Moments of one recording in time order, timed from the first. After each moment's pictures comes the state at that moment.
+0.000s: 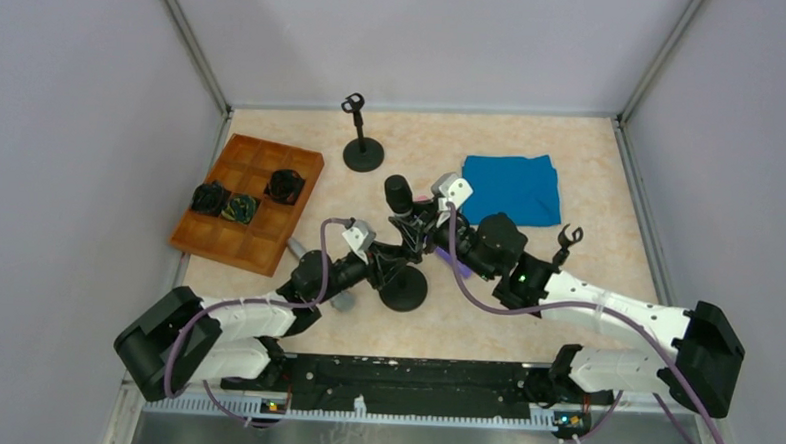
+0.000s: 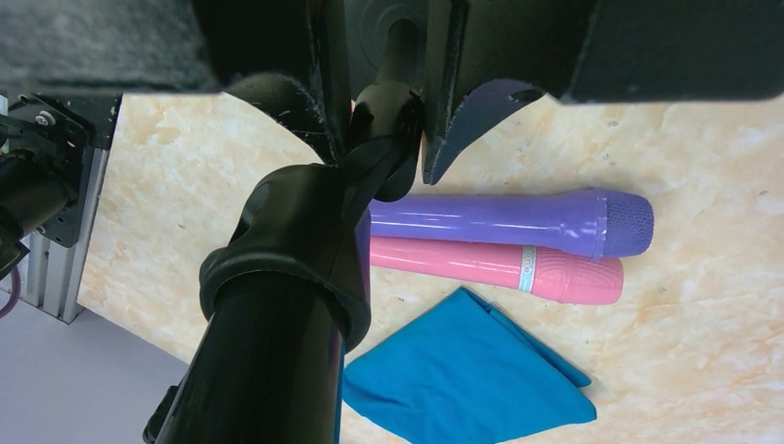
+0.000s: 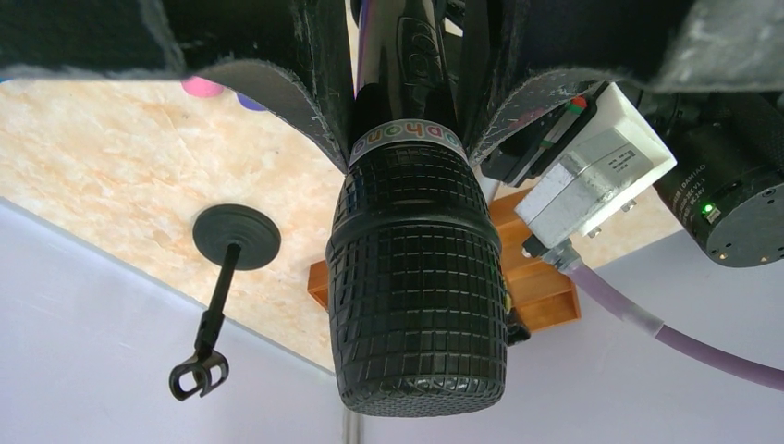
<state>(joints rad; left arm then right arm) -0.77 1.21 0.23 0.99 0.19 -0.24 1.01 1.17 0.76 0.41 0.09 0.02</state>
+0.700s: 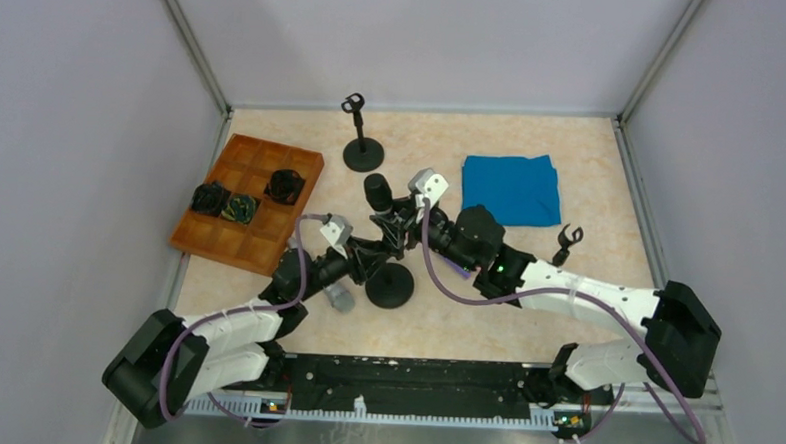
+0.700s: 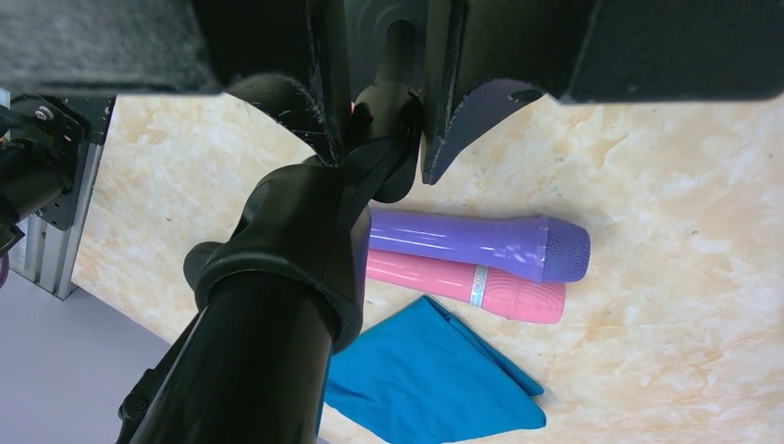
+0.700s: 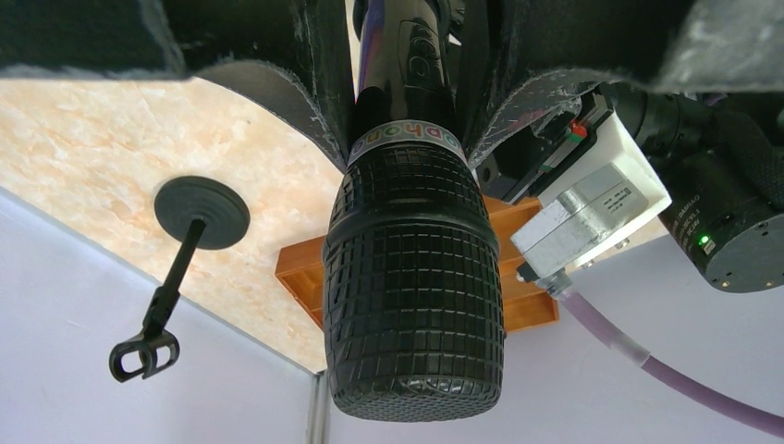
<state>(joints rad) -0.60 1.08 0.17 0.94 0.30 -0.29 1.02 1.31 0.83 0.47 0.03 0.01</state>
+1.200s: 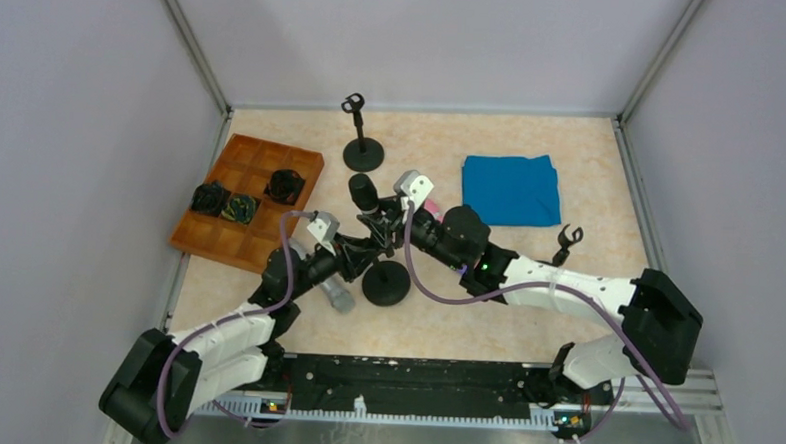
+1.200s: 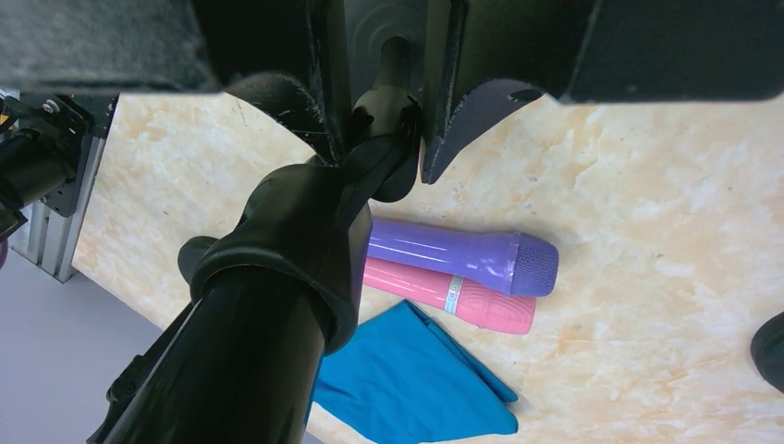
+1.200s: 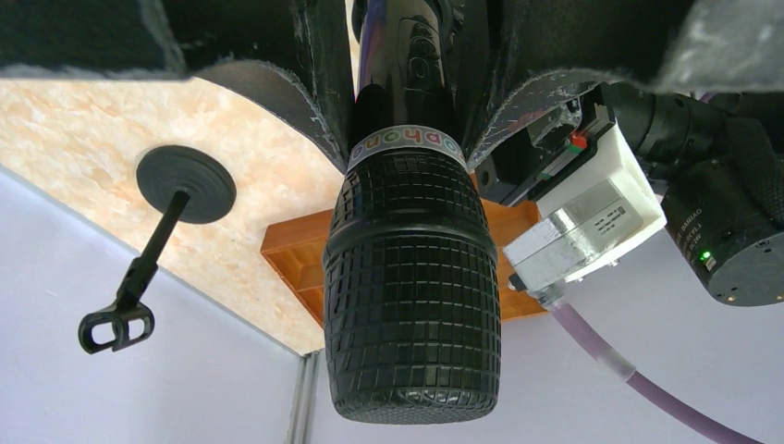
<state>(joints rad) -0.49 0.99 0.15 0.87 0.39 -0.32 1.04 1.41 0.86 0.57 0.01 -0.02</state>
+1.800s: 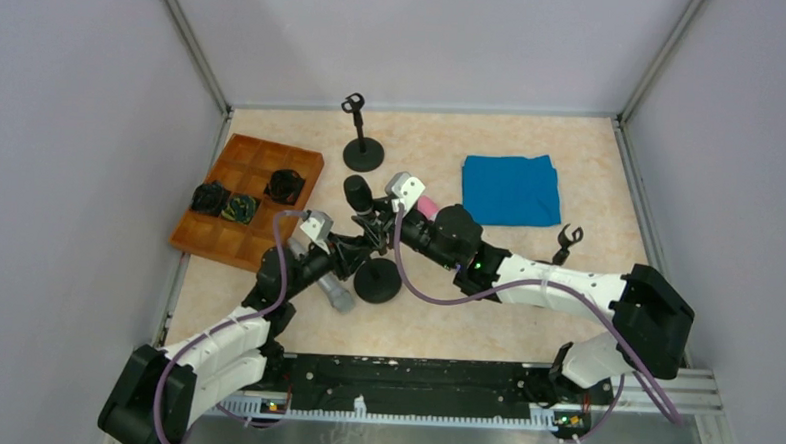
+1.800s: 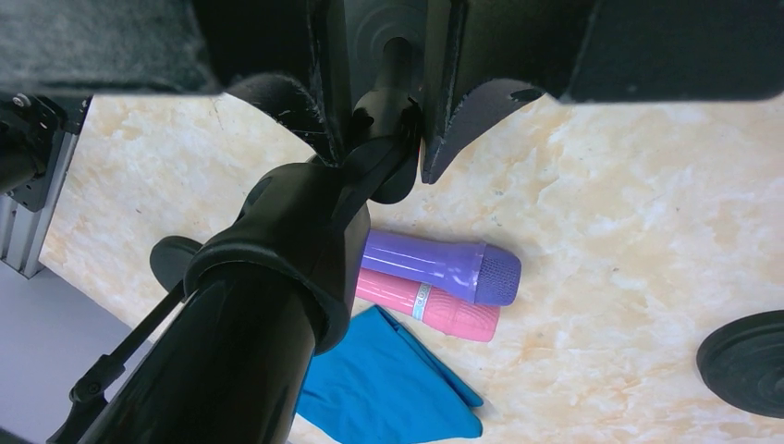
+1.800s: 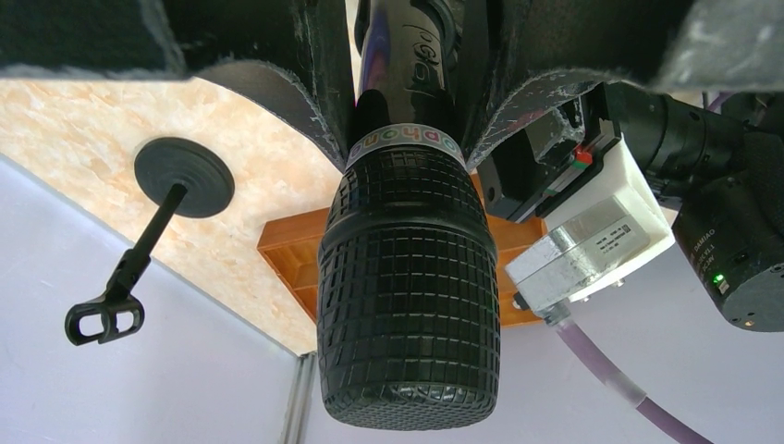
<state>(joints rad) -0.43 0.90 0.15 0.76 0.40 -0.31 1.05 1.46 0.89 0.58 0.02 -0.05</state>
